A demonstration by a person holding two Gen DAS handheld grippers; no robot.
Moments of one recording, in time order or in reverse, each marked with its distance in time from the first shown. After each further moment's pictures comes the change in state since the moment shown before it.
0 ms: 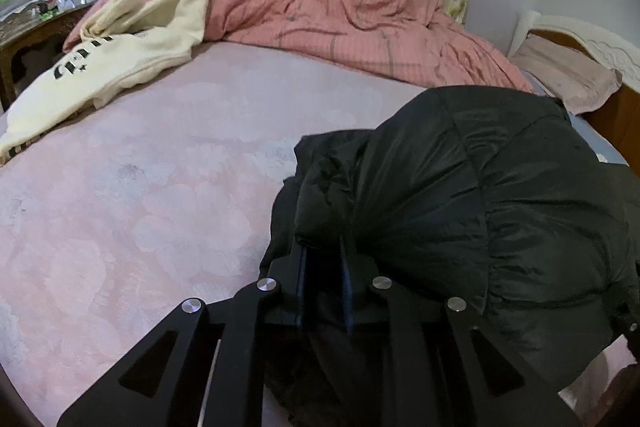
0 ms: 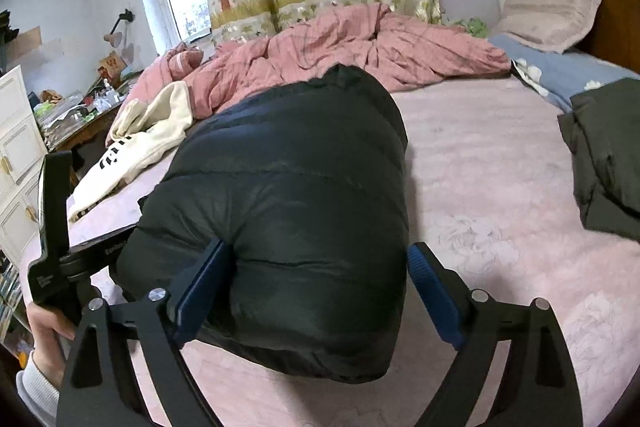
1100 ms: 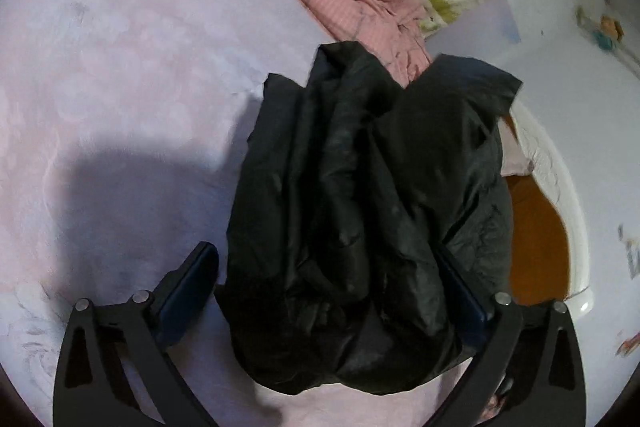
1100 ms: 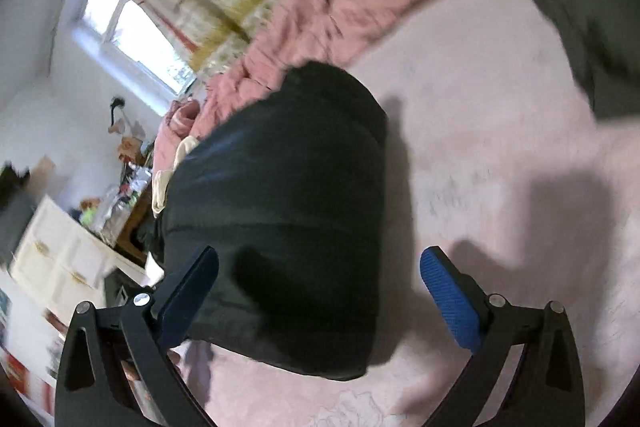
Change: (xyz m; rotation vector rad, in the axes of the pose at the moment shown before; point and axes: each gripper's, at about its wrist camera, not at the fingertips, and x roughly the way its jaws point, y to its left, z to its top) left arm 0.013 0.052 -0.009 -0.390 0.215 -0.508; right arm 0.013 -0.089 0.004 0.493 0.104 0.296
